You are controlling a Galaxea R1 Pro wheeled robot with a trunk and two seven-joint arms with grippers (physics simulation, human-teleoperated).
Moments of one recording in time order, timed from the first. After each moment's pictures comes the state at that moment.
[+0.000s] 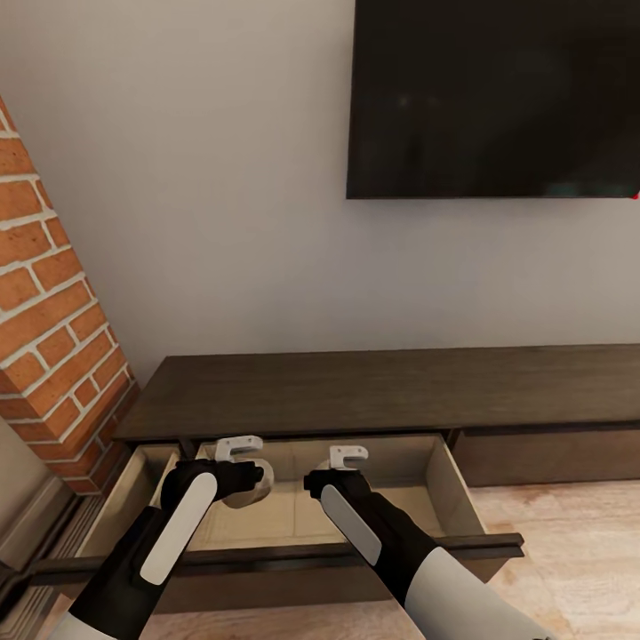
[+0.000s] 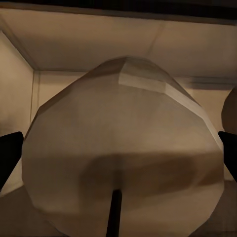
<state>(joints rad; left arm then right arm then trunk) -0.45 0.06 -0.32 -1.44 0.76 0.94 0.64 -0.67 0.17 0.70 -0.86 -0.80 0.53 -0.67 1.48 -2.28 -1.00</state>
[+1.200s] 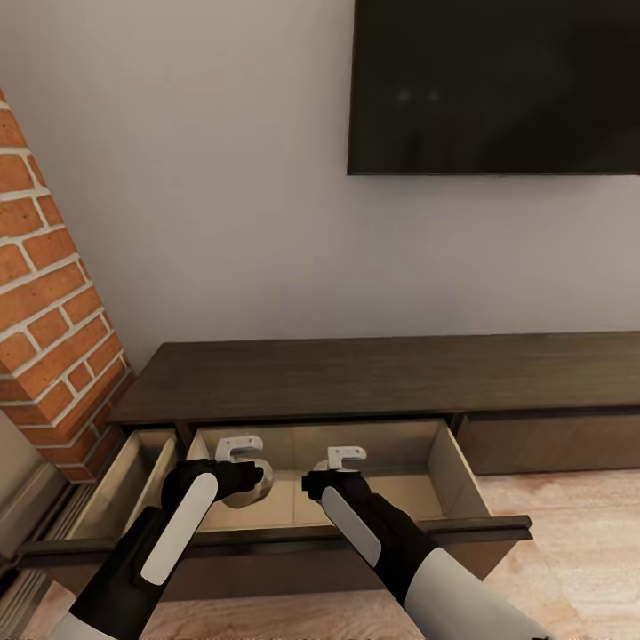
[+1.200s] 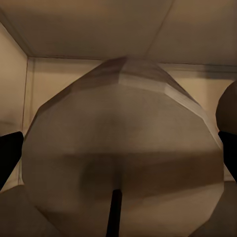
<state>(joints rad) -0.45 0.06 -0.32 -1.44 0.75 0.94 0.64 -0.67 0.17 0.70 -0.84 -0.78 0.51 -0.62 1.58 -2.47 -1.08</state>
